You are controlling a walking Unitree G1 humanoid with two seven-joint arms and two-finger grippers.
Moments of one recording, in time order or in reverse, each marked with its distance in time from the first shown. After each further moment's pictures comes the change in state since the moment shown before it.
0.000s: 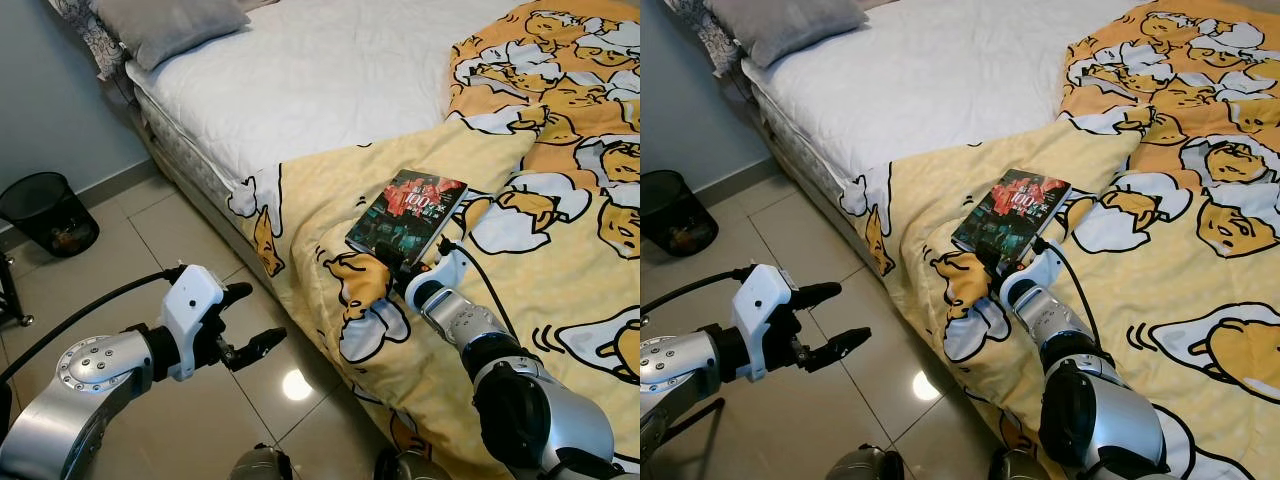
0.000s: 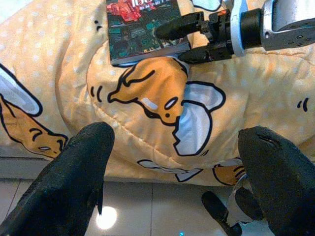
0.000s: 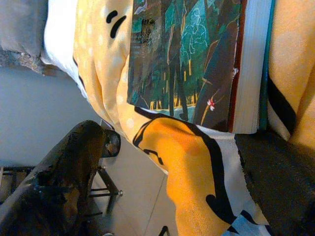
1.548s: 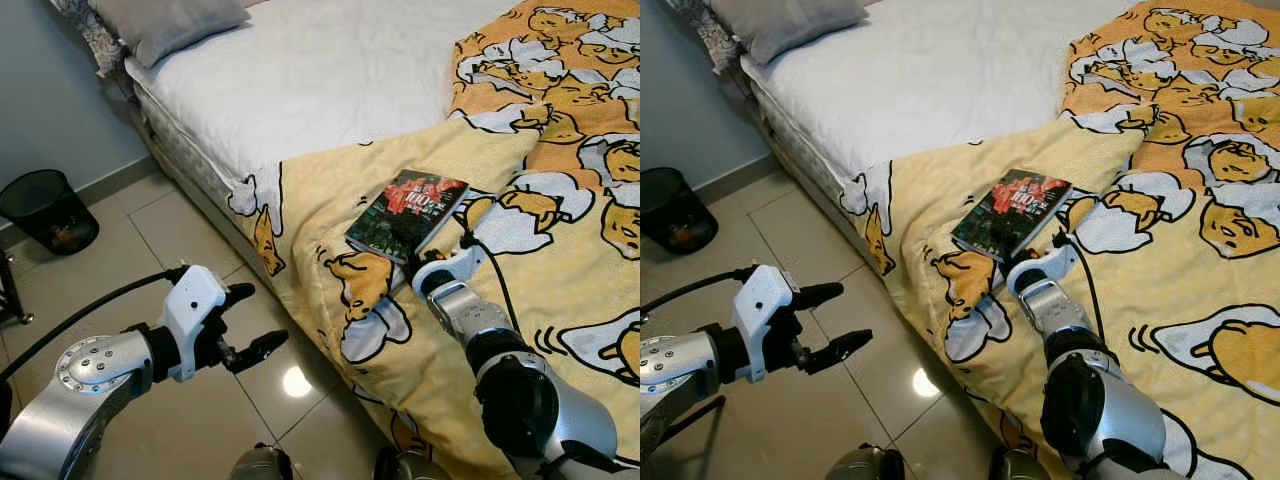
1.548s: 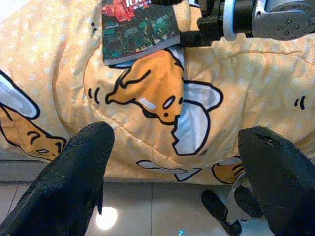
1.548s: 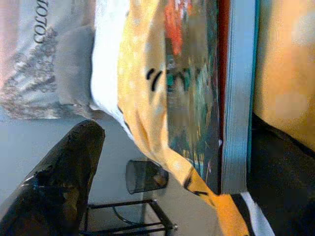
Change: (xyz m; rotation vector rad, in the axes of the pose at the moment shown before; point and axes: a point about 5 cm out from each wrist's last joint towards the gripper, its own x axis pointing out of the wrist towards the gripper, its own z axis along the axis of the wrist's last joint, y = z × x) left arm -0.001 -0.002 0.003 0.019 -0.001 -0.013; right arm 0.000 0.010 0.020 0.233 -0.139 0.134
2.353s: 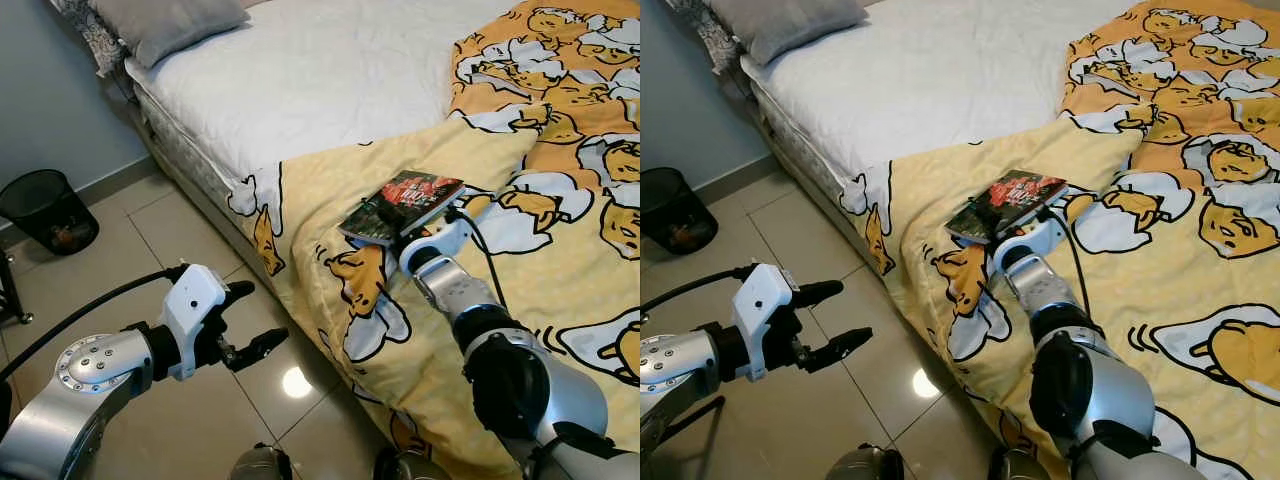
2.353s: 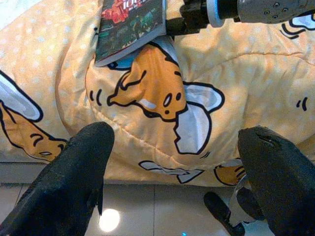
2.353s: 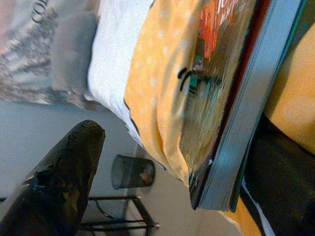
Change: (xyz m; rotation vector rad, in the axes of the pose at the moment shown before) left arm 0.000 0.001 0.001 0.010 -0.006 0.011; right arm 0.015 0.030 -0.005 -0.139 0.018 -0.019
